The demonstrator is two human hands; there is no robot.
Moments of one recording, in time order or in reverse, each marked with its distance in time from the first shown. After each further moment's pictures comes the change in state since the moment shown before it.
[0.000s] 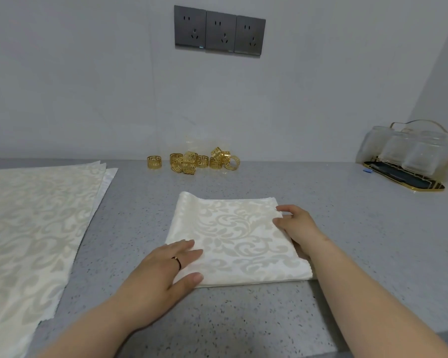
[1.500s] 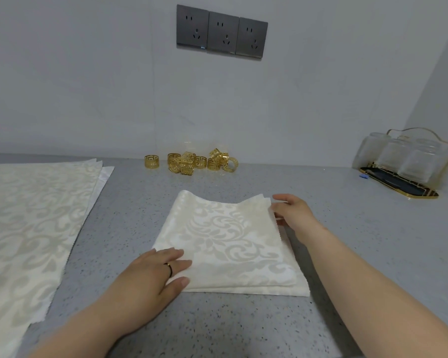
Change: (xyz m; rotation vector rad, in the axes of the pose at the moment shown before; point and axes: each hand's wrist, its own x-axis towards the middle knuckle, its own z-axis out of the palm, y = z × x) left_hand 0.002 -0.008 -0.001 0.139 -0.064 -0.037; right_hand 0.018 -0.024 0.001 0.097 0.014 -0.047
